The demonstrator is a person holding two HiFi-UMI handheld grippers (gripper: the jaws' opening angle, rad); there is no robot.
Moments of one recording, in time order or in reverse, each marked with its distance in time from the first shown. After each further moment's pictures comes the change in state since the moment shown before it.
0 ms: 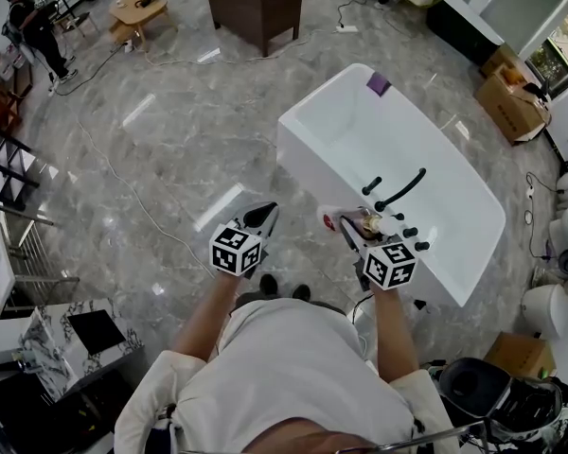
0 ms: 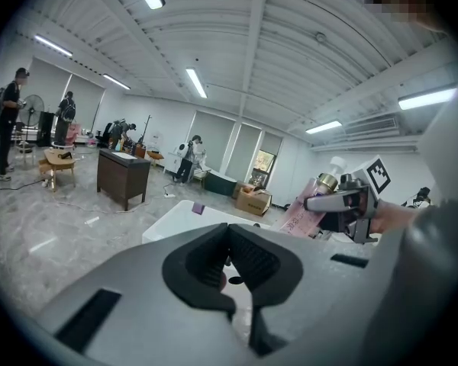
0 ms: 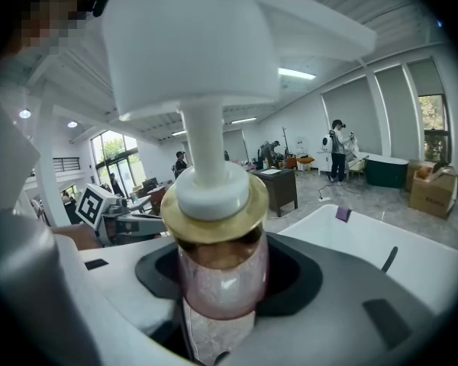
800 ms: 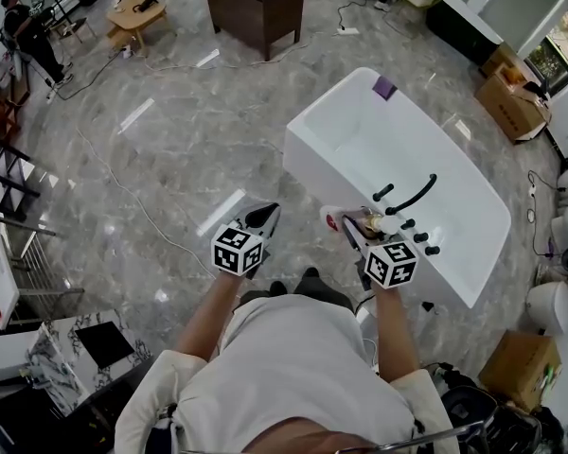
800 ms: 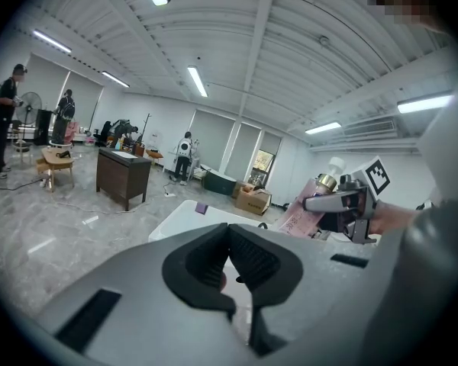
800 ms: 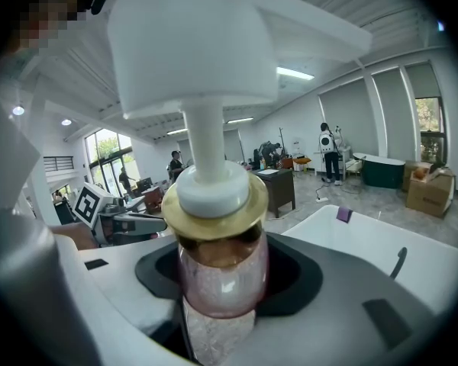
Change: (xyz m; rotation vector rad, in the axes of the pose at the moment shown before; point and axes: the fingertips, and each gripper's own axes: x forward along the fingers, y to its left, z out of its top) left arm -0.004 0.066 0.012 -0.003 0.010 -0.023; right arm 0.060 0.017 0.014 0.008 -0.001 -0.039
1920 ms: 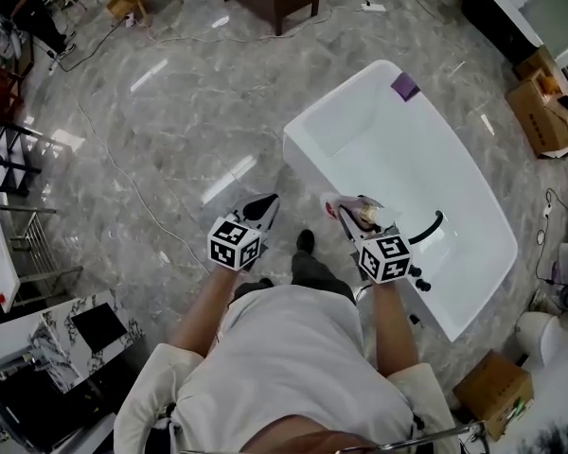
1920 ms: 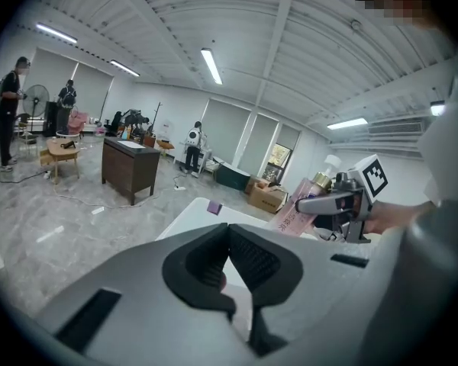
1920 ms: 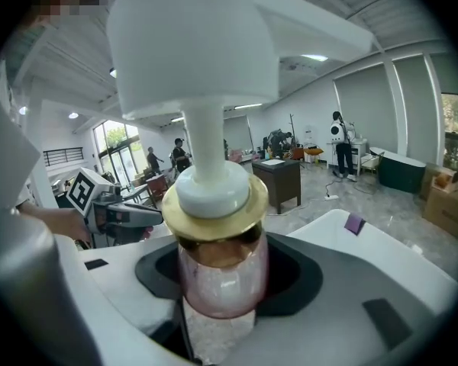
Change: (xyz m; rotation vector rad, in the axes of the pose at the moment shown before) left arm 0.215 0.091 0.069 -0.062 0.063 0.085; right arm 0.168 -0.194 0.069 -0.054 0.101 0.088
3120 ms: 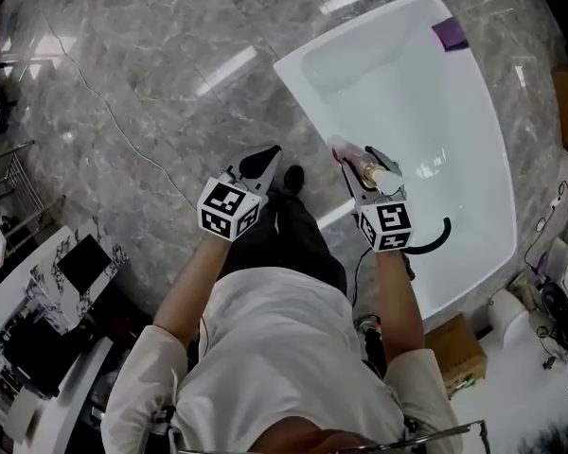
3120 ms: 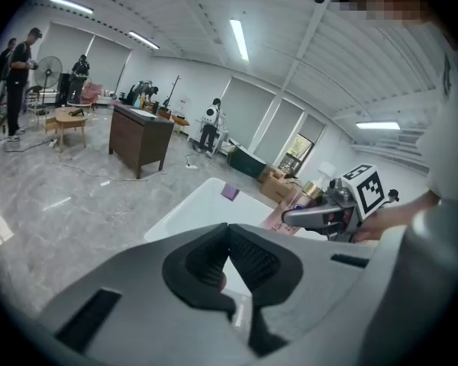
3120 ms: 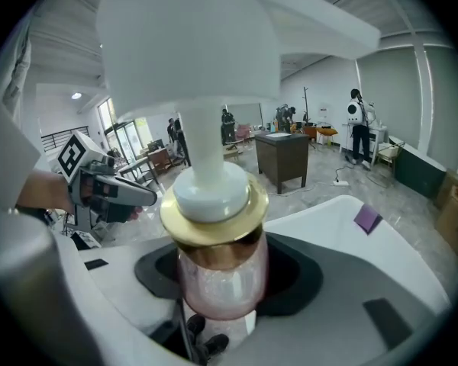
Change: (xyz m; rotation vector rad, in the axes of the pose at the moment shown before) left arm 0.222 0.118 -0.025 -0.145 0.126 0.065; right arm 0.208 -0.185 -0.052 -0.076 0.184 0.067
